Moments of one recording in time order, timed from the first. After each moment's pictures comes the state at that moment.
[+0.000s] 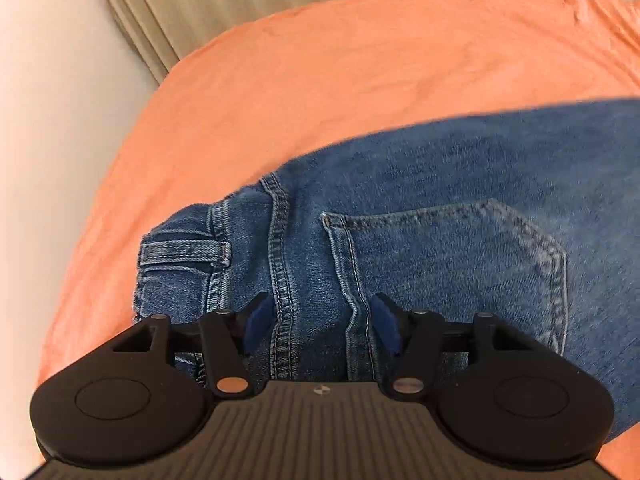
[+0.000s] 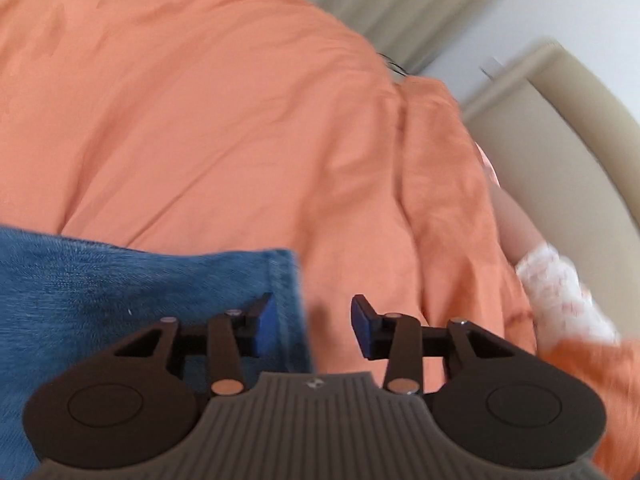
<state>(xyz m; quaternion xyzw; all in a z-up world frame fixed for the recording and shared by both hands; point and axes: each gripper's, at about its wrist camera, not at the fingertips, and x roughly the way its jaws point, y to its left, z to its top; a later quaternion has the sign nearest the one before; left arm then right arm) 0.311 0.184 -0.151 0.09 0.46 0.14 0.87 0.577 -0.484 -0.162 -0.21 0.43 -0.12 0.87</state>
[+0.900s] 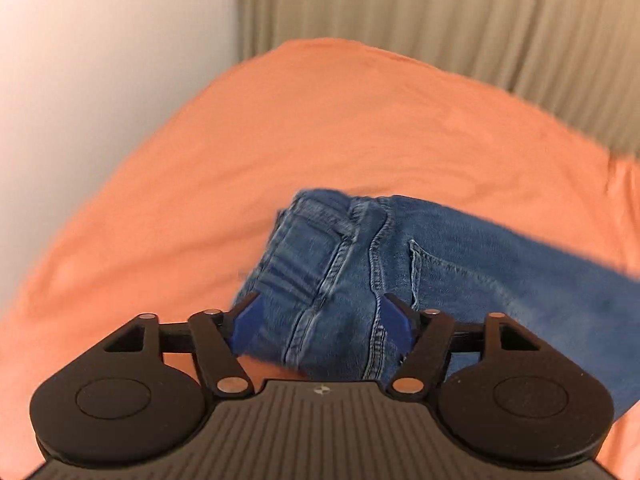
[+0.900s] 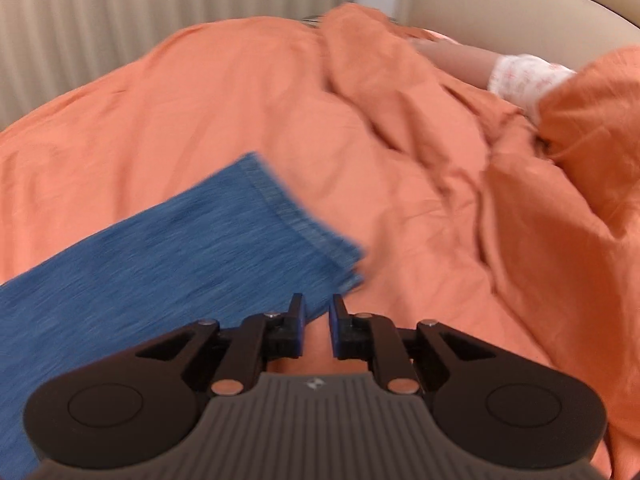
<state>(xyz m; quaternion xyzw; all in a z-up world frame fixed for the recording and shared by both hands) 0.210 0.270 -0.081 -0.18 0.40 0.19 0.88 0.434 -0.518 -0.144 0.07 0.42 -0.12 0.89</state>
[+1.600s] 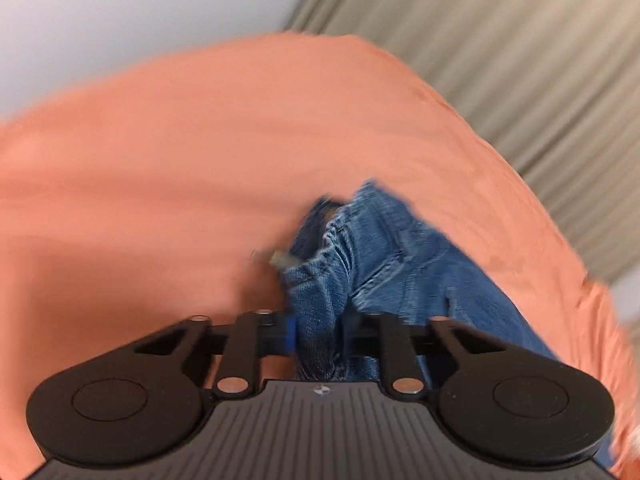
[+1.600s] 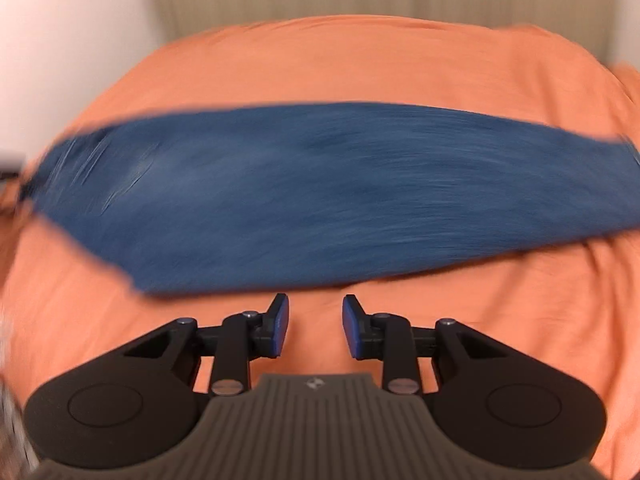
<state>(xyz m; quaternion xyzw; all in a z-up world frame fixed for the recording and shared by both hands) 0.219 0.324 -0.143 -0.32 0.33 0.19 0.87 0.232 -0.183 -0.147 -0.05 0.42 0.22 0.88</state>
